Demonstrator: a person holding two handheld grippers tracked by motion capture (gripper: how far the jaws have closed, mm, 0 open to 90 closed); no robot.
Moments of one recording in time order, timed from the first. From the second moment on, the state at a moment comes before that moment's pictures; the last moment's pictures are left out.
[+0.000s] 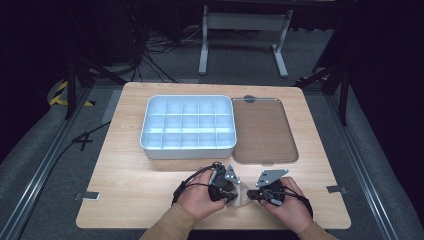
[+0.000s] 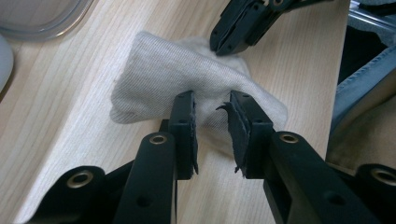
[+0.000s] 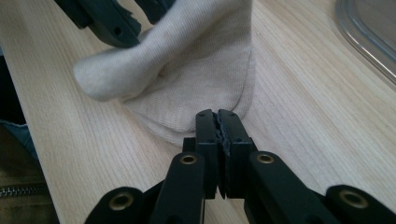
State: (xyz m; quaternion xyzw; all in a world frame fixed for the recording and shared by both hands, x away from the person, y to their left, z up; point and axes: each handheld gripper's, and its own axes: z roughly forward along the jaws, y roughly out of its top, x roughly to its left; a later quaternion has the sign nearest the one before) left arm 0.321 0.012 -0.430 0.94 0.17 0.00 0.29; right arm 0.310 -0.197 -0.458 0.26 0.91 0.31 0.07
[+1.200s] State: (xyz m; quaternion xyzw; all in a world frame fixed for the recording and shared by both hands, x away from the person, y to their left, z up) left arm 0.329 0.007 -0.449 0.93 0.16 -0.03 0.33; right arm 0.313 -0.195 -0.466 0.25 0.90 0.34 0.05
